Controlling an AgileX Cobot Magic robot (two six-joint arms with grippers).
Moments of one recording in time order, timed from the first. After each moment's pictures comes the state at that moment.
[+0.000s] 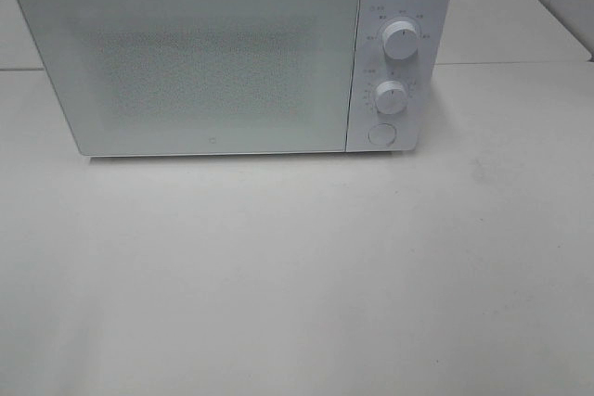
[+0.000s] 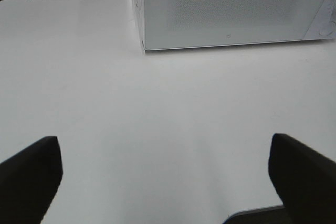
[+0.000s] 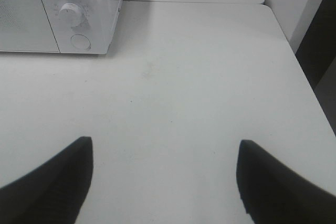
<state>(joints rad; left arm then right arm) -0.03 0.00 -0.52 -0.16 1.09 0.10 0.05 0.00 -0.51 -0.08 1.00 0.08</state>
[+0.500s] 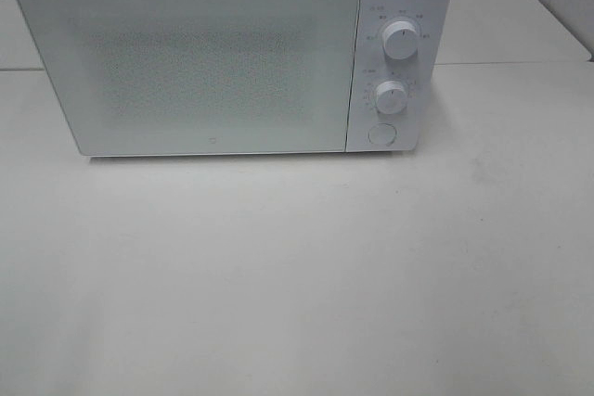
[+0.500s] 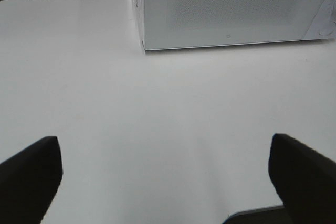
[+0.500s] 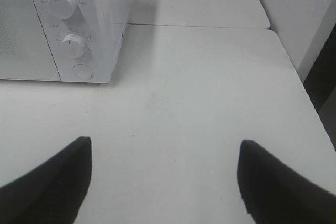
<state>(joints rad) -0.03 0.00 -0.52 -0.16 1.09 0.10 0.05 0.20 -0.49 -0.08 0.75 0.08</state>
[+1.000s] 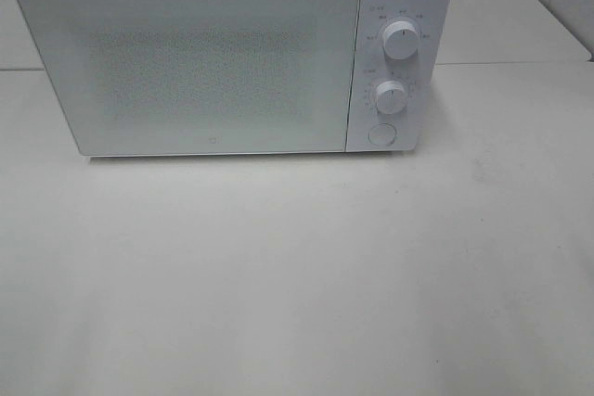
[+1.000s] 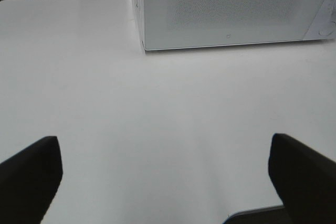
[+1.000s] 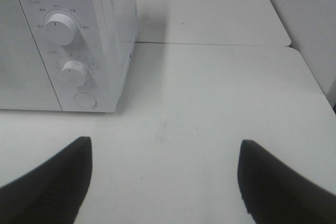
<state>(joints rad) -0.03 0.00 -0.52 -0.16 1.09 0.10 0.05 0.51 -0.39 -0.07 0.30 0.12</state>
